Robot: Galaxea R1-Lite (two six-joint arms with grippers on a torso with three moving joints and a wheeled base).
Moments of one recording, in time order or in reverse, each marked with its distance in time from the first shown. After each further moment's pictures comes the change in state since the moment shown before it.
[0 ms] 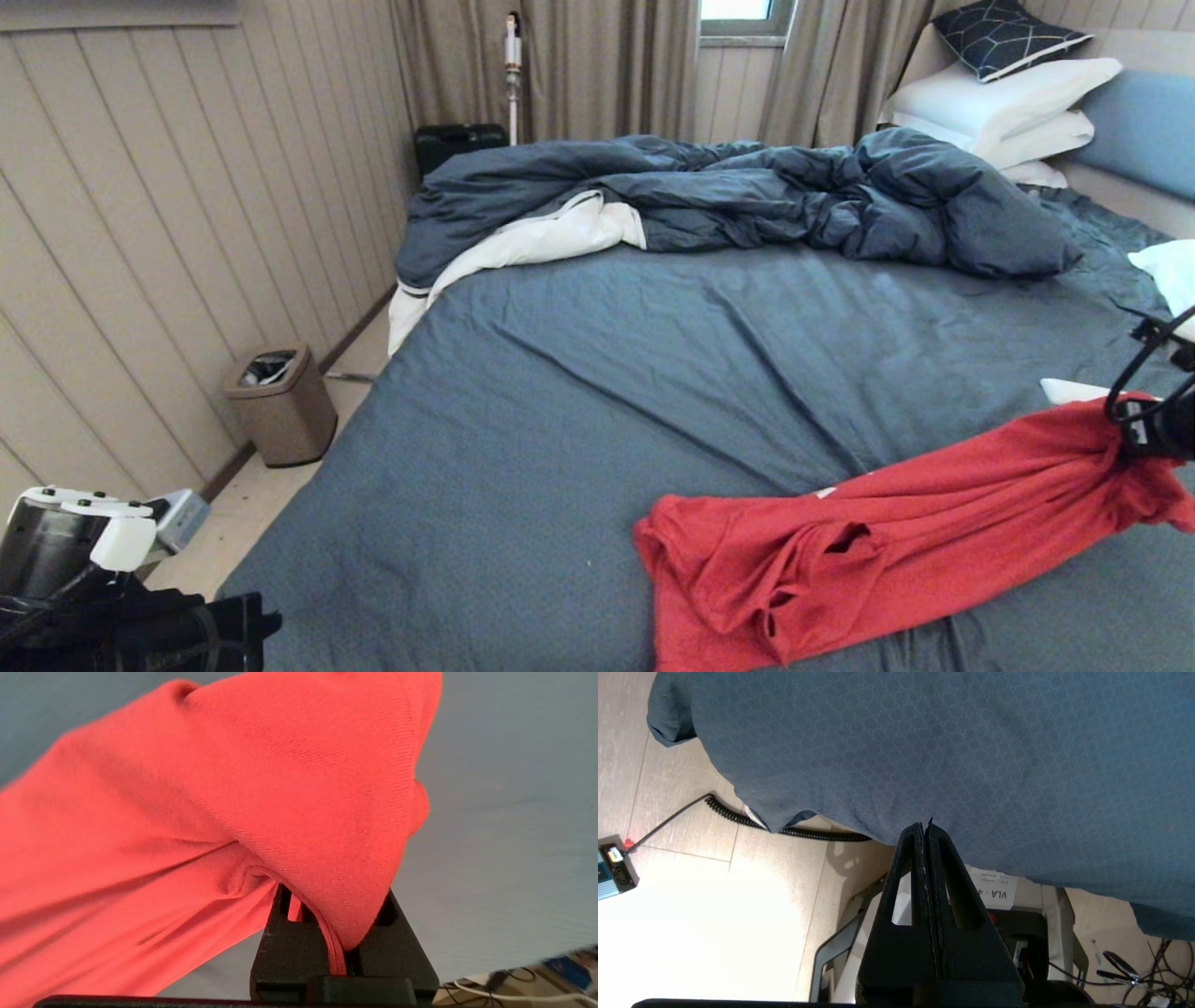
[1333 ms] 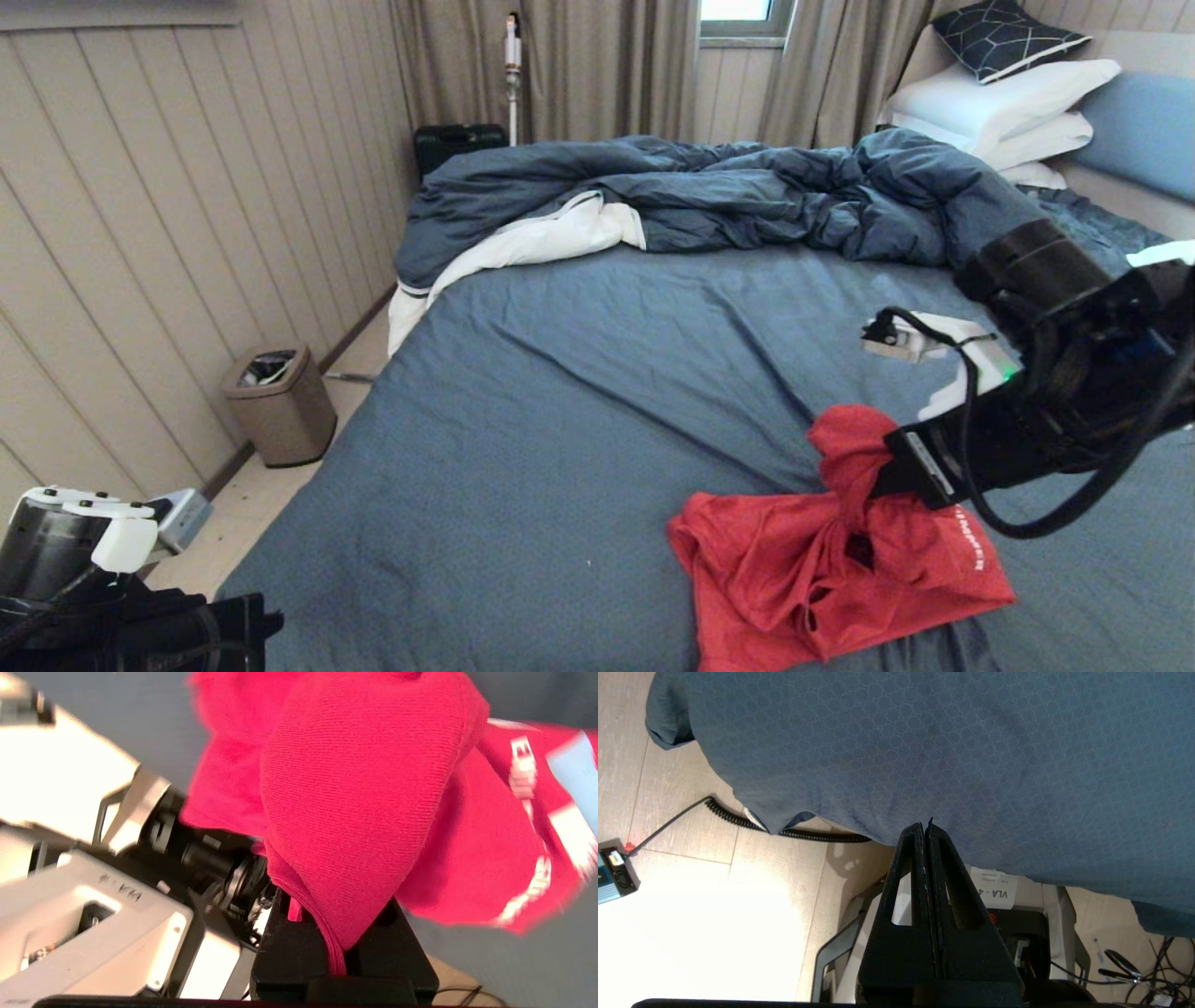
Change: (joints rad) left arm -0.010 -0.001 0.000 -0.002 0.005 0.003; right arm 0.880 -0.311 0.124 0.314 0.192 0.179
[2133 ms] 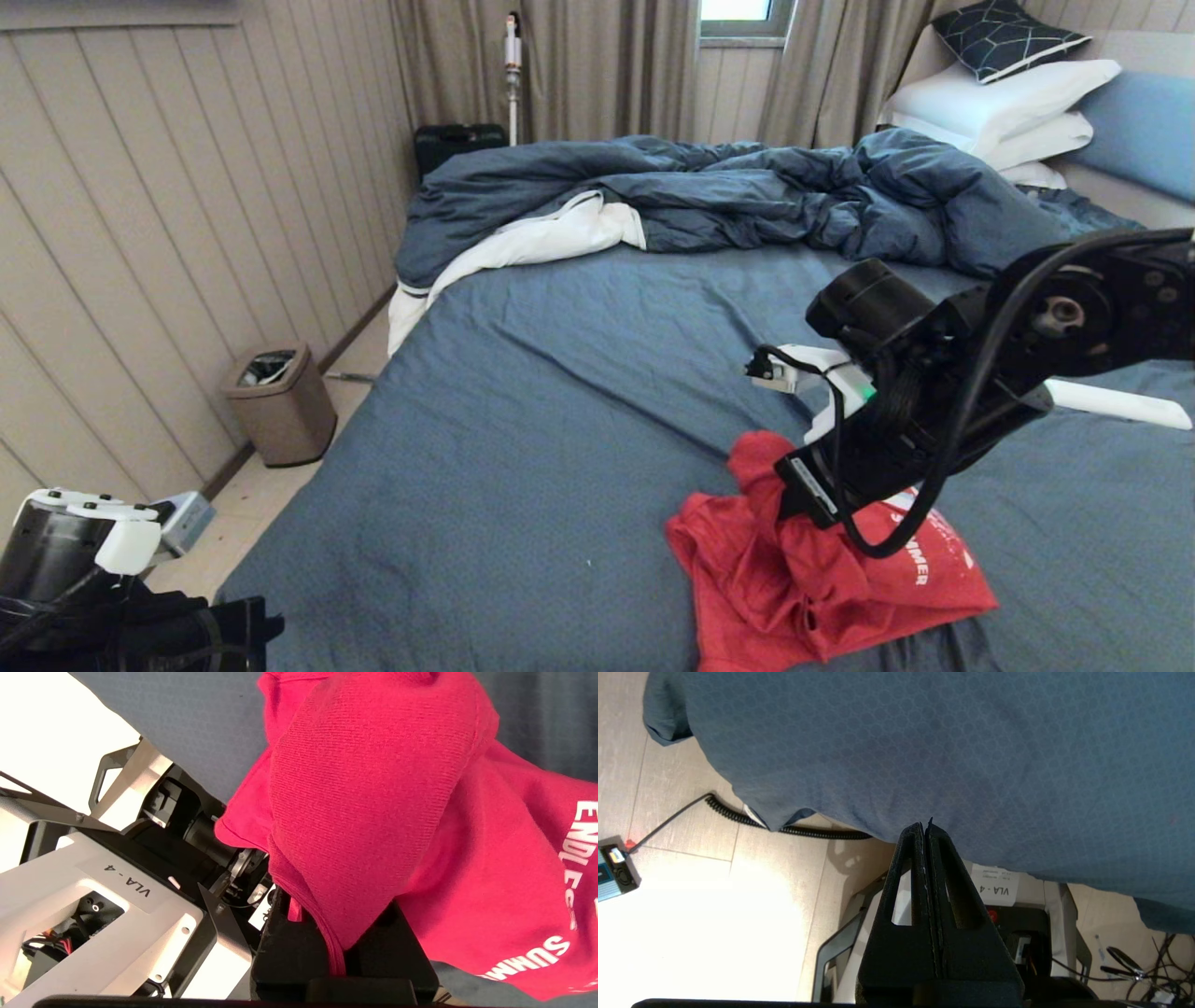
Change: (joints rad) left arm 0.000 0.006 0.003 0.002 -0.002 0.001; right arm 0.160 0.171 -0.091 0.001 -0.025 0.023
